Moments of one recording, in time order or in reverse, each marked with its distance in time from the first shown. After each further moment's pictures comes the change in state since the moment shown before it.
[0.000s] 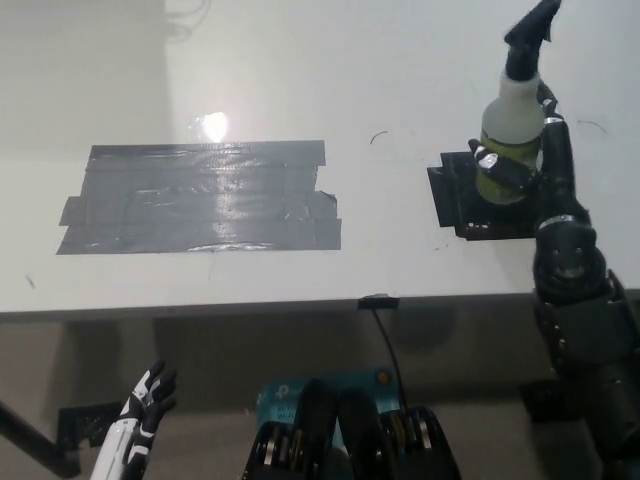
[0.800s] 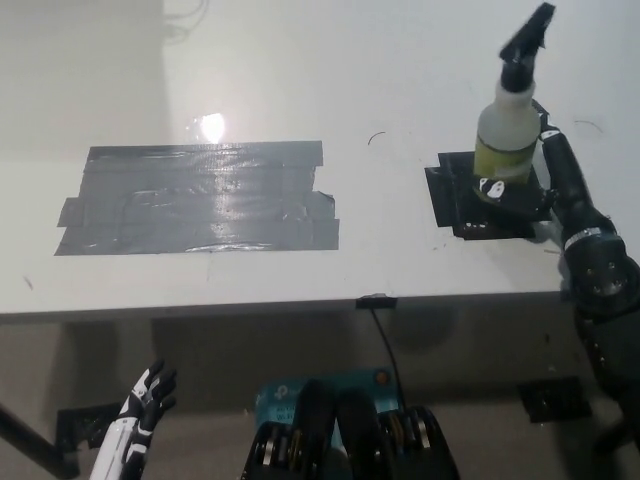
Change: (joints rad) left_arm -0.001 0.000 0.000 0.000 -0.007 -0.004 0.000; right_arm 0.058 -0.088 0.064 -0.054 -0.013 -0.043 0.154
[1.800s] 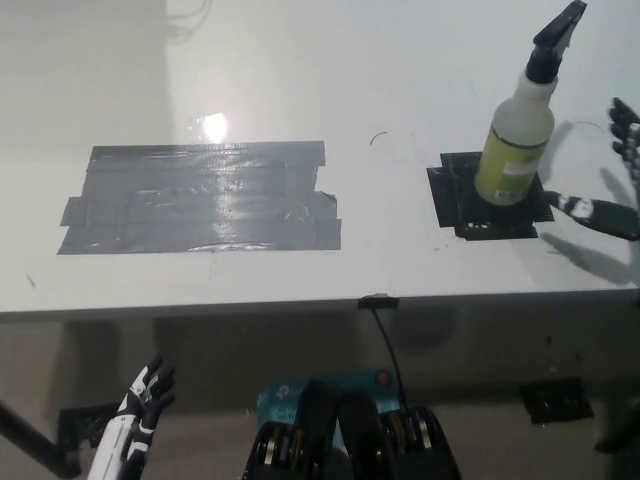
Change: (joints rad) left_arm -0.008 0.001 0.005 0.004 0.000 -0.003 0.000; right_arm 0.280 -0.065 -0.201 -0.563 0.210 0.185 0.180
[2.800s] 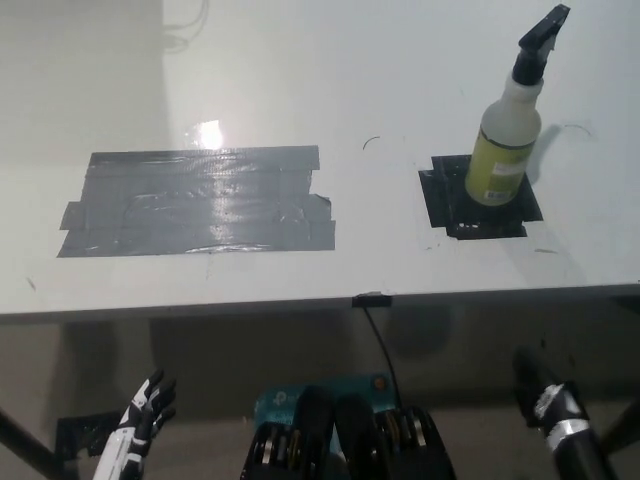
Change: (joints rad) left_arm 0.040 0.000 -0.009 0.003 0.001 0.004 -0.003; right_arm 0.756 0.194 0.261 -0.565 -0.075 -0.133 0.034
